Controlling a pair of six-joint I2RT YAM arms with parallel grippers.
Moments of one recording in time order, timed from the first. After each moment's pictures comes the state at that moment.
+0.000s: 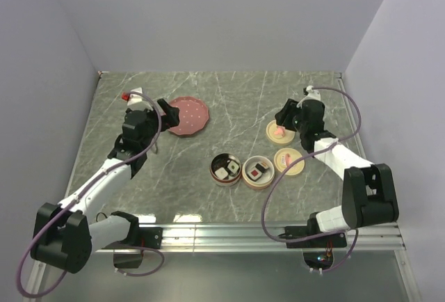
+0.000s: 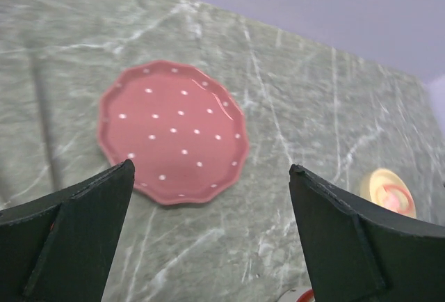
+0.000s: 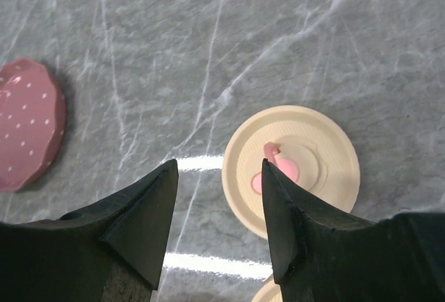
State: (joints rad) left arm -0.30 1.10 0.66 0.24 -0.15 -0.49; right arm 0.13 1.40 0.75 0.20 -0.07 0.43
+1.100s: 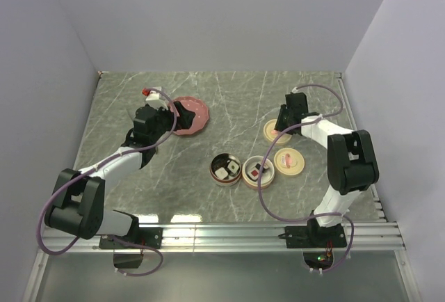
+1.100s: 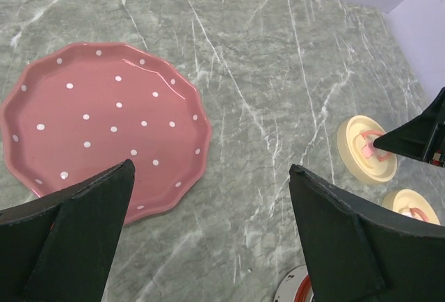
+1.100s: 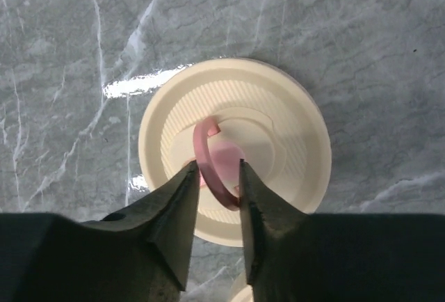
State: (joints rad) left arm -0.30 1.36 0.67 0.48 0.13 -0.43; right arm 0.17 1.73 1.03 -0.19 0.05 0.44
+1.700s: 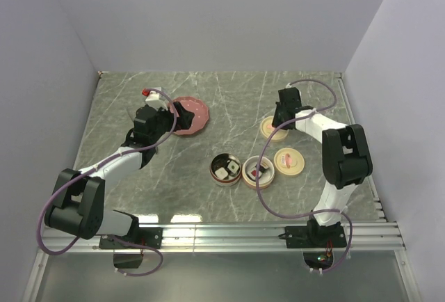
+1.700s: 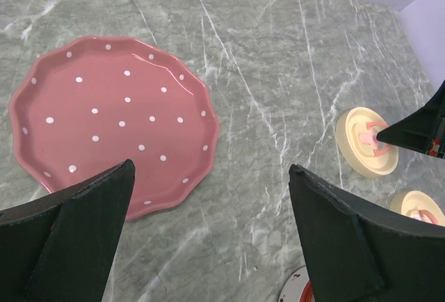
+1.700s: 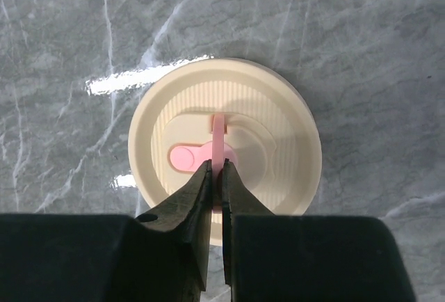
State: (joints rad) left arm -0.30 1.36 0.67 0.46 0.11 -0.42; right arm 0.21 1.81 1.14 -0.26 0.09 0.43
